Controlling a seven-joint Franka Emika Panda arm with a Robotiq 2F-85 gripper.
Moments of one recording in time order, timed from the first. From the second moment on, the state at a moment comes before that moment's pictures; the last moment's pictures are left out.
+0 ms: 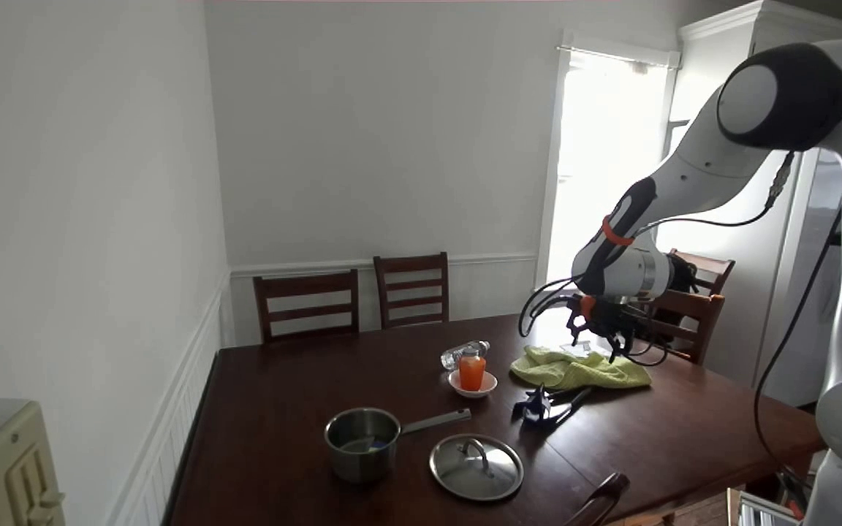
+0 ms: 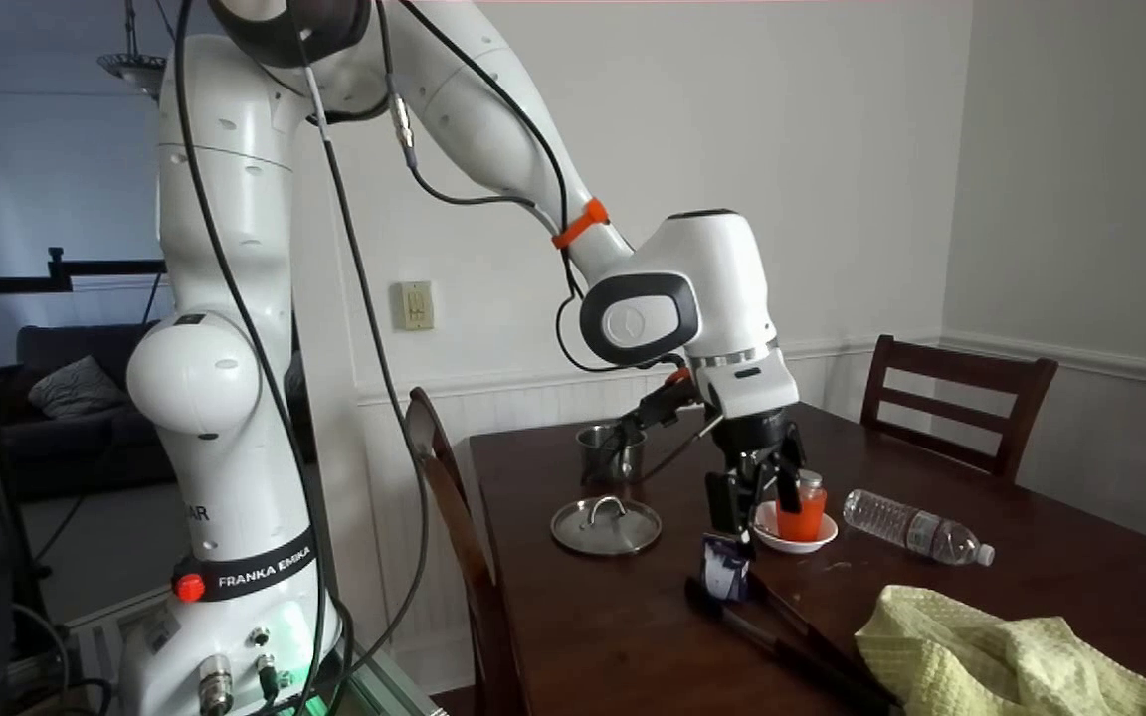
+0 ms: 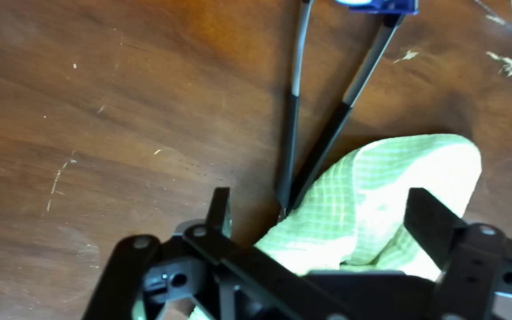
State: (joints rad) arm -0.41 0.17 -0.40 -2.38 0.20 2.77 0.69
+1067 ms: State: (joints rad) arm -0.46 0.57 -0.31 -2.07 0.49 2.67 0.69
